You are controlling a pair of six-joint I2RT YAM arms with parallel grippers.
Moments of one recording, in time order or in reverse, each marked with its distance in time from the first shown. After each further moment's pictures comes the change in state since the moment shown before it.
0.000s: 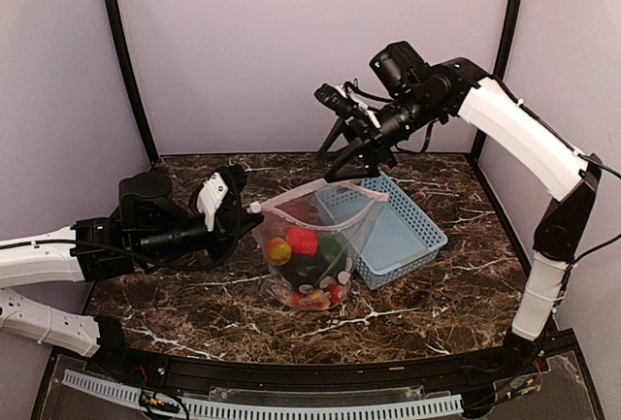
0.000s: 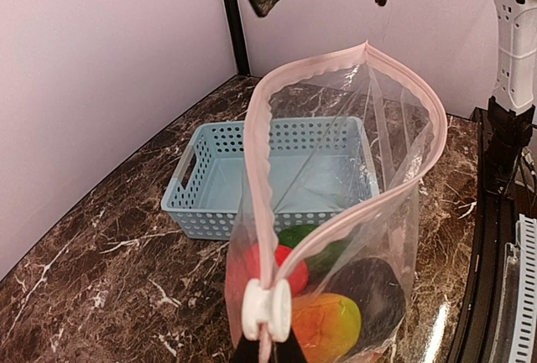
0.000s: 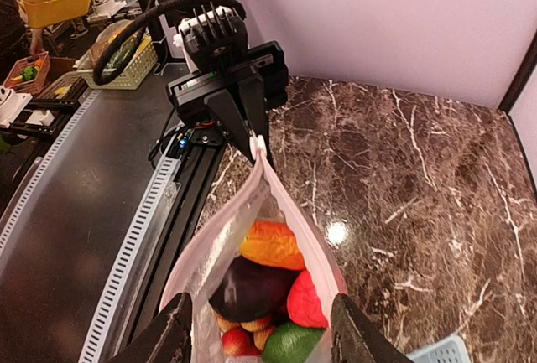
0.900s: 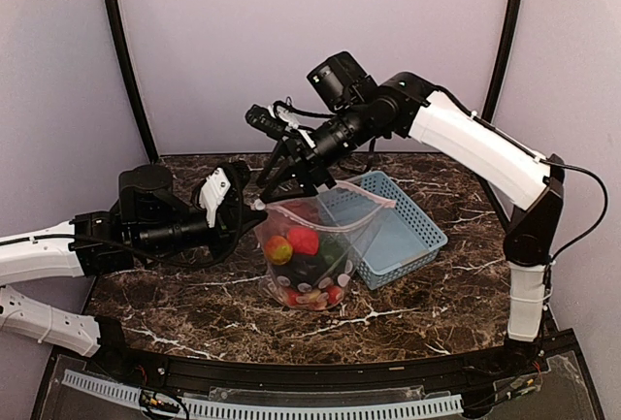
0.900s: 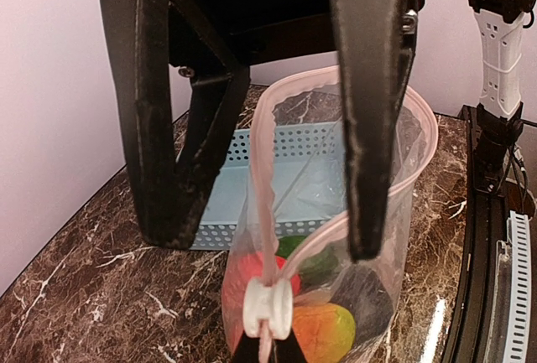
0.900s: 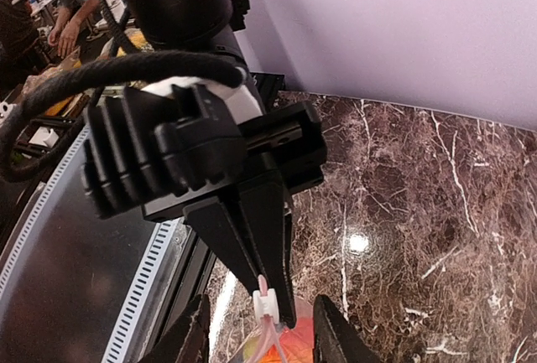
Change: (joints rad) left arm 0.000 0.018 0.048 -0.028 0.042 0.037; right arm 0.238 0.193 0.158 0.177 0.095 0.241
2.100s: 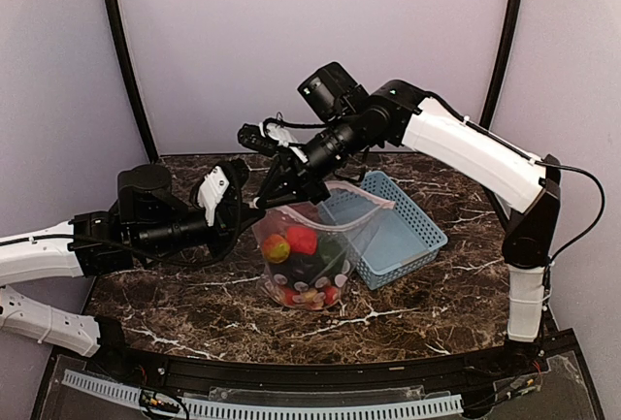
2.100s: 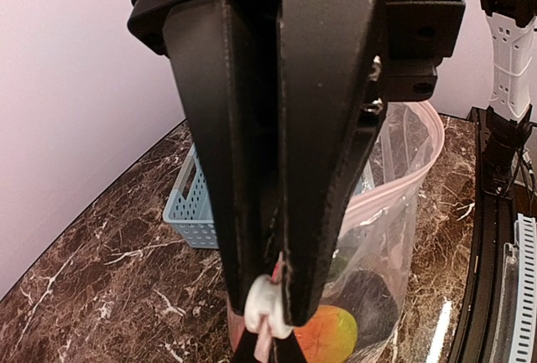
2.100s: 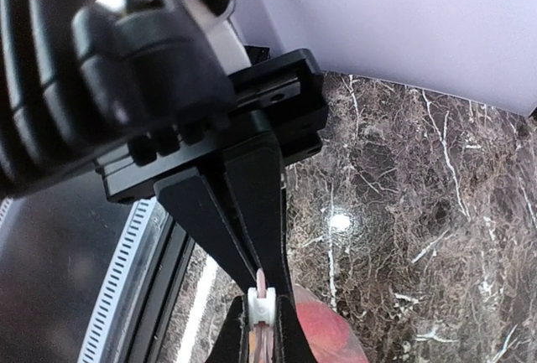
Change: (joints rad) left arm 0.000 -0.005 0.000 0.001 -0.013 -0.001; right arm 0.038 0.008 -0.034 0.005 0.114 -0.035
